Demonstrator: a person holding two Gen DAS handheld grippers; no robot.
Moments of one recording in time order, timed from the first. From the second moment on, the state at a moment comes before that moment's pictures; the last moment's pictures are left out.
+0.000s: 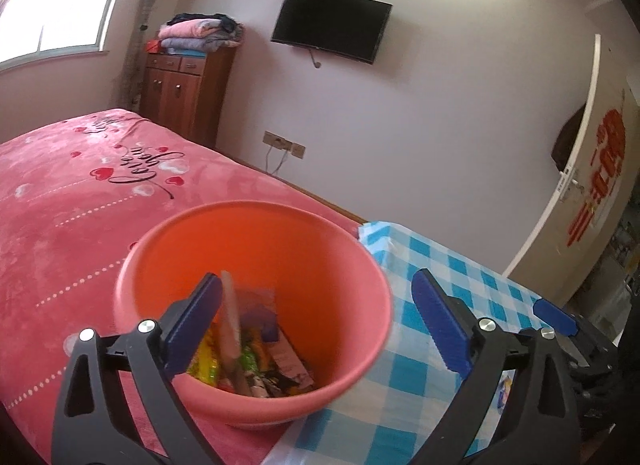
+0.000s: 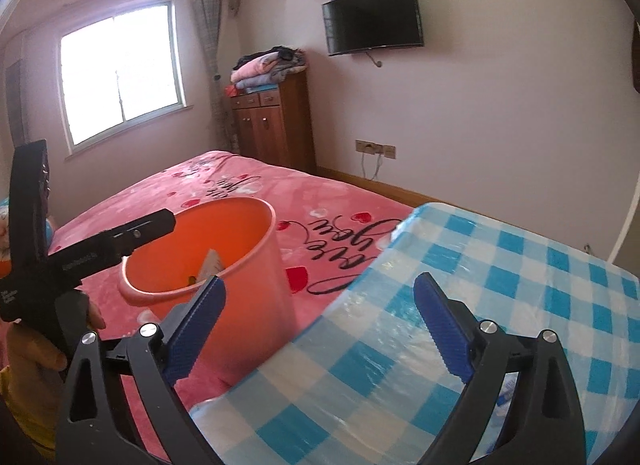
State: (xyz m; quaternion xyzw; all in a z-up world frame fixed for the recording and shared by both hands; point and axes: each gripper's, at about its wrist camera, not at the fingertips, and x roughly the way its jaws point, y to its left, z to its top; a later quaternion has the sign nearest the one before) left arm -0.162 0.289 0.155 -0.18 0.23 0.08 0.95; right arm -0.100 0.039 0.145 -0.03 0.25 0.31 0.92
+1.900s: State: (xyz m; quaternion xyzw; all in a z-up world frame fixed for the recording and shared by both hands) left arm -0.110 0.092 0.108 -0.06 0.33 -0.05 0.94; right arm -0.086 -0.148 0.063 0.05 0.28 0.15 0.95
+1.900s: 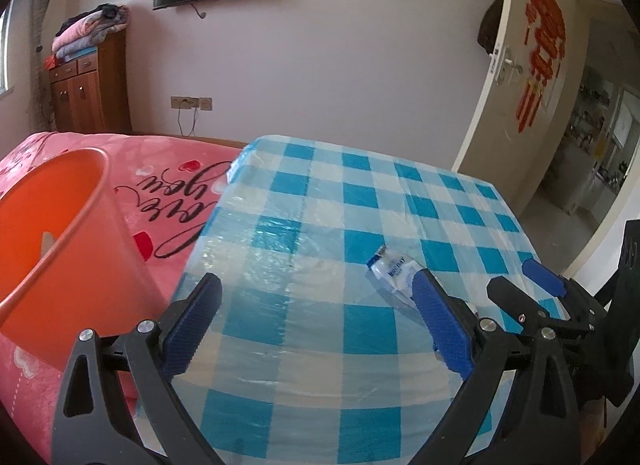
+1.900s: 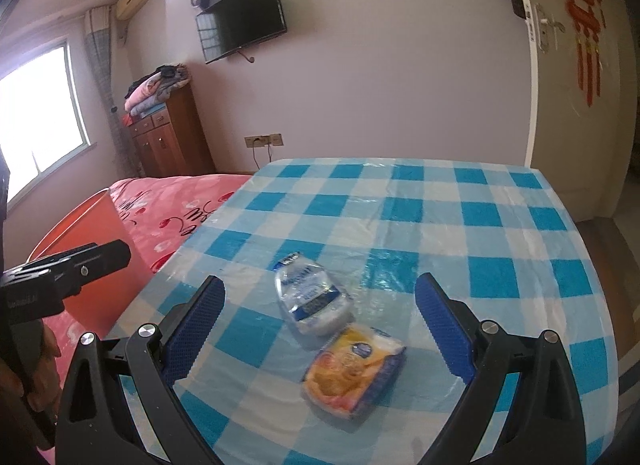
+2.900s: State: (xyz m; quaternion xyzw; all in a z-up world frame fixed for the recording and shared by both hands) left arm -0.036 0.005 0.048 -0.11 0.44 -0.10 0.88; right arm -0.061 -0.229 0.003 0.16 0.39 0.16 0.90
